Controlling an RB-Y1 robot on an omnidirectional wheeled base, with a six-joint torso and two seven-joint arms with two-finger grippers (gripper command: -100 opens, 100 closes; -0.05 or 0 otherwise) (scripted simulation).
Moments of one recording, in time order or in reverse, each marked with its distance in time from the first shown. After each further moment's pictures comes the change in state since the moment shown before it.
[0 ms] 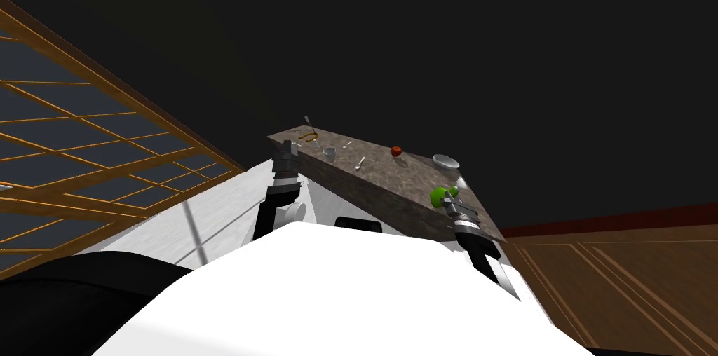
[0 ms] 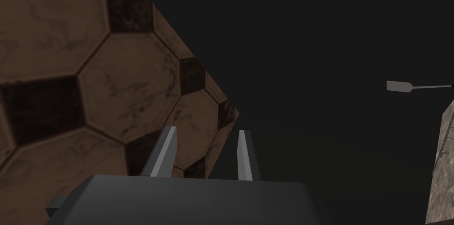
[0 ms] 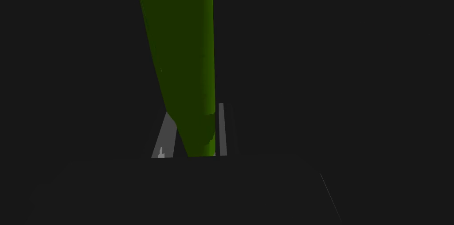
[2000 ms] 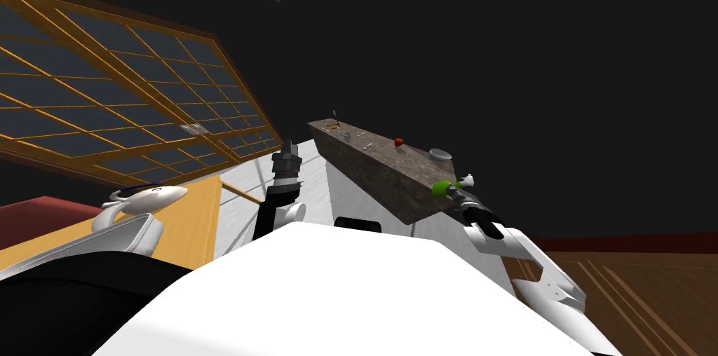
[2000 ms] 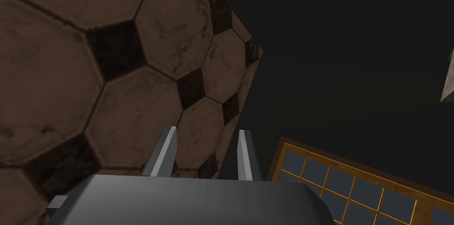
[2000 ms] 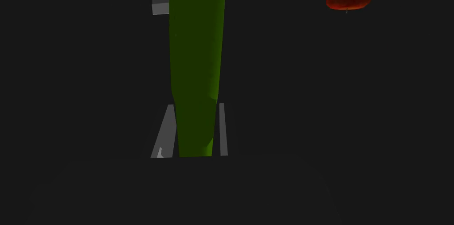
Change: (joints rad) left arm 0.000 0.000 0.000 0.000 0.000 0.000 0.000; right arm -0.156 -0.443 0.118 0.109 -0.340 0.450 -0.071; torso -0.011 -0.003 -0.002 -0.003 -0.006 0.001
